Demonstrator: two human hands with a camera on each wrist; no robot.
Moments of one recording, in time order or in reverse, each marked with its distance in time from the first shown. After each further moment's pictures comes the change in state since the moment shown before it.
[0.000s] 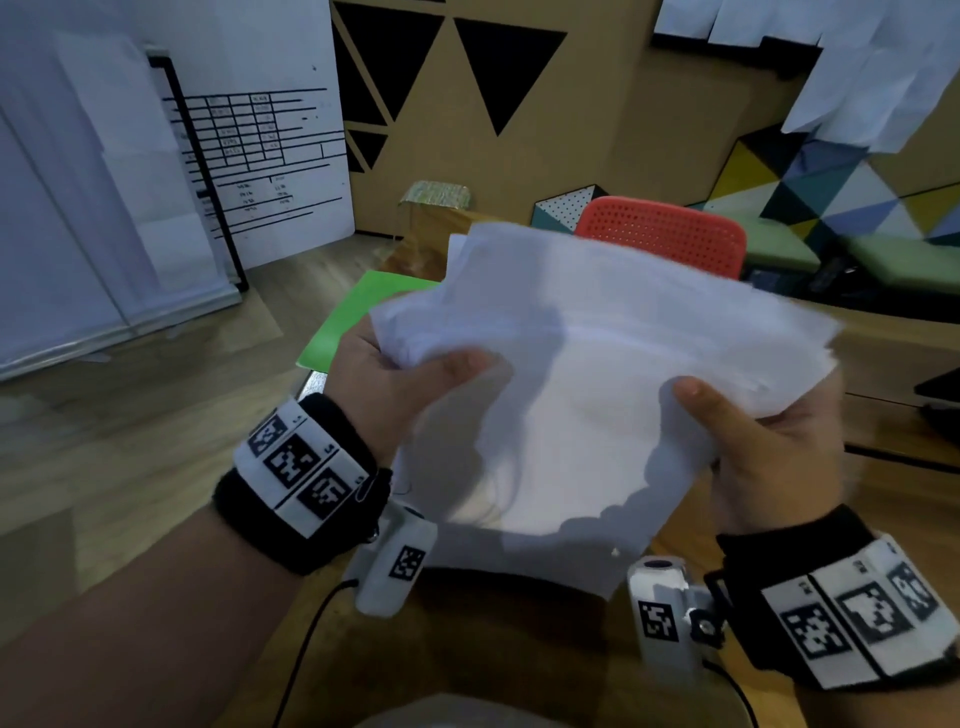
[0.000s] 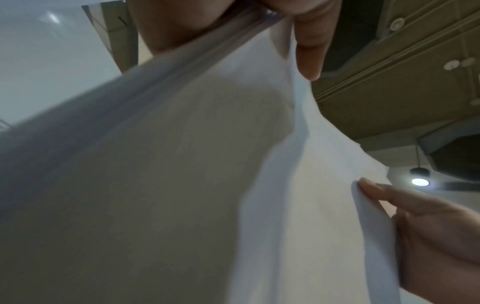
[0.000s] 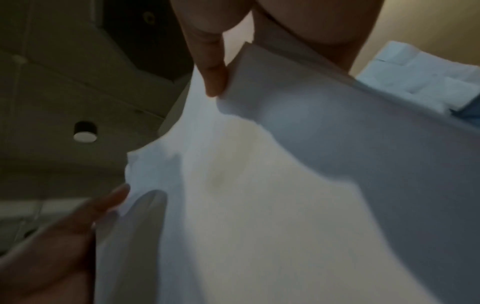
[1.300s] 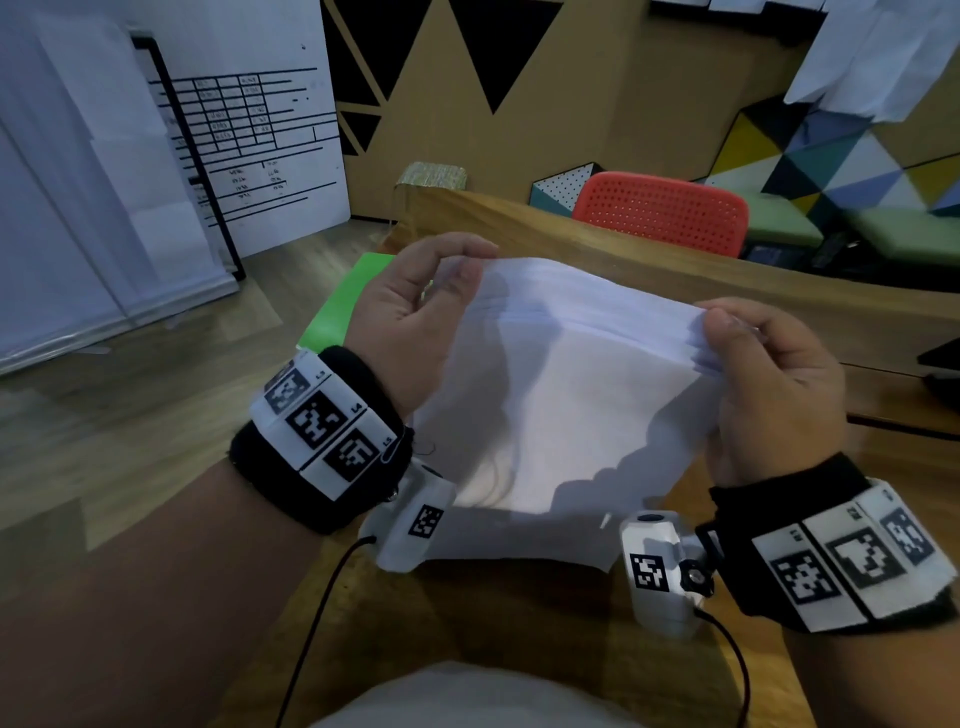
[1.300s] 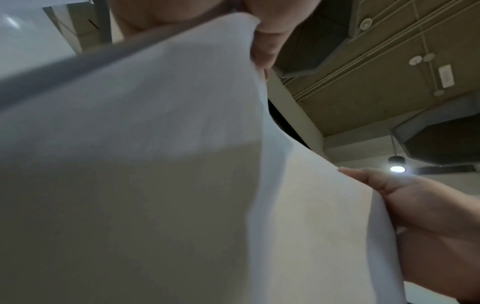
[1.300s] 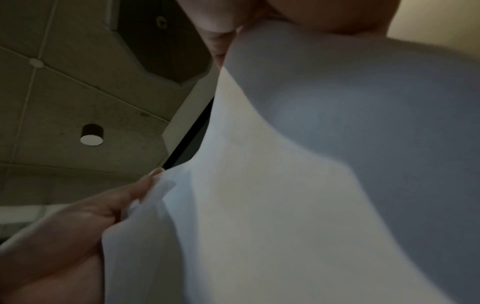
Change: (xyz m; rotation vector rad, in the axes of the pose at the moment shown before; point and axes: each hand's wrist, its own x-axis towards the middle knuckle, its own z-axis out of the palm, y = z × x) left_hand 0.005 0.006 0.018 0.120 0.018 0.187; right_hand 0.005 0.003 0.013 -0.162 0.134 -0.022
